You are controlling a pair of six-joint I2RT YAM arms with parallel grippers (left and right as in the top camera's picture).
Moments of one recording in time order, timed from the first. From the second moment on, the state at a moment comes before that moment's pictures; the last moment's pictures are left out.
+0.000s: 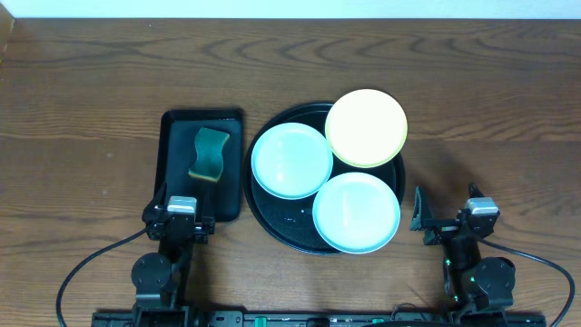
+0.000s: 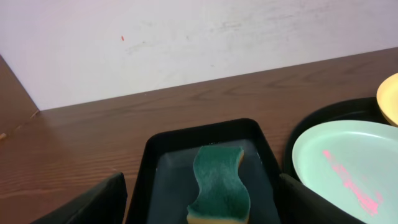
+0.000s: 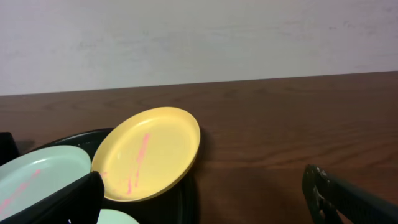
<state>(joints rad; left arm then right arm) -0.01 0.01 0.02 -0.11 0.04 0.17 0.10 0.01 0.01 -0.07 -0.01 0.11</state>
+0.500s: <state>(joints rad) -0.01 0.01 0.02 -0.11 0.04 0.17 0.10 0.01 0.01 -0.06 -0.01 0.11</state>
